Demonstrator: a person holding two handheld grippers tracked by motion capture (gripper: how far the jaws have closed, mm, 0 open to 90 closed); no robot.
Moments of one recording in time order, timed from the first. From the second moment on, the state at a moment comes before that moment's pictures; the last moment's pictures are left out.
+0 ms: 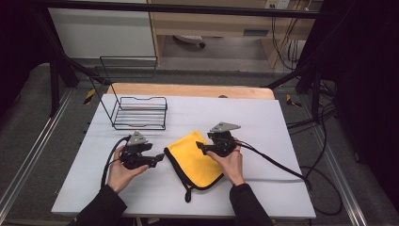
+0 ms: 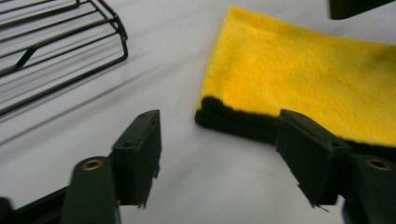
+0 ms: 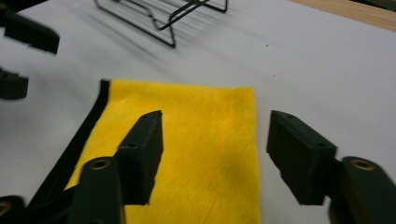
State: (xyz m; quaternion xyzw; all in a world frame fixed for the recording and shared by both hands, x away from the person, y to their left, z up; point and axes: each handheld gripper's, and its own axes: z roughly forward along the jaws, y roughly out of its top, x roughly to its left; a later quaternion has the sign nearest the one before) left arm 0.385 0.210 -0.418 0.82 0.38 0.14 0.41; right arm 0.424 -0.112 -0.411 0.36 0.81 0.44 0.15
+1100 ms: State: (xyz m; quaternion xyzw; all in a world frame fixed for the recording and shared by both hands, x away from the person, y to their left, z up) left arm 0.351 0.252 -0.428 0.81 0.40 0.15 0.41; right arm 0.330 -0.090 -0.449 0.22 0.89 0.37 0.13
